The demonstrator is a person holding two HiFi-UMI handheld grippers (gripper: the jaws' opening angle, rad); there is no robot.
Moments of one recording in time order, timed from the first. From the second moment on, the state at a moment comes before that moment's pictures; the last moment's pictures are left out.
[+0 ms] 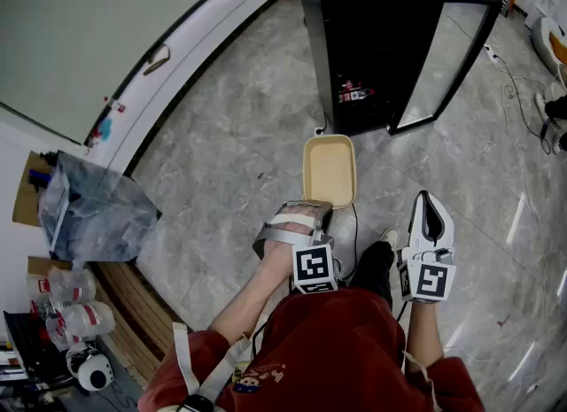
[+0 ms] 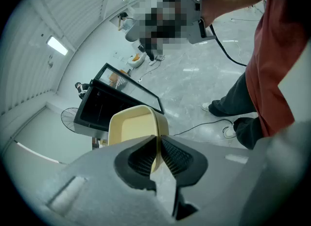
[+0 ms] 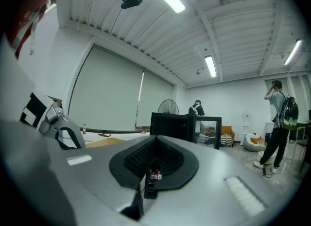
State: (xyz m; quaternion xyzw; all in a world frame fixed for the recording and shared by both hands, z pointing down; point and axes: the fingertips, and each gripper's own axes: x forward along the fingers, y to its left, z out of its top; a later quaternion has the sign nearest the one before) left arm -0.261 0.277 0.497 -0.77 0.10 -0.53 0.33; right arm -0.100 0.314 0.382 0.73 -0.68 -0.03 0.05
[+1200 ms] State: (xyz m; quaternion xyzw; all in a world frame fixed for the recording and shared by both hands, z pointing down) left arm -0.136 0.217 0.504 -0.78 0.07 -0.53 0.32; right arm 0.034 0.260 0.393 0.76 -0.65 0.03 0.04
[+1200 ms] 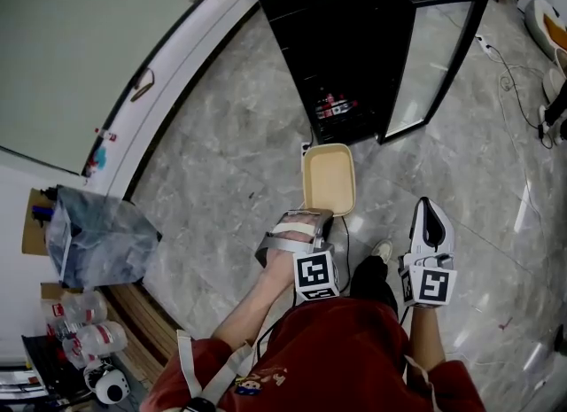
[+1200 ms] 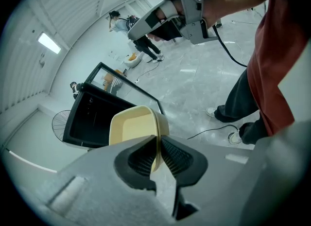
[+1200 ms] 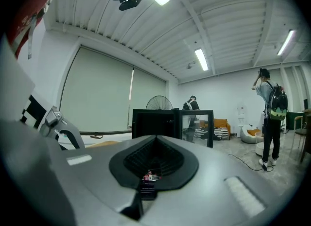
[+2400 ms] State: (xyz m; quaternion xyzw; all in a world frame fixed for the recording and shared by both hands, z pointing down) left arm 0.064 0.139 0.504 -0.78 0.09 -0.55 0.29; right arm 0.229 0.166 0.398 0.74 -0.67 0.02 0.01
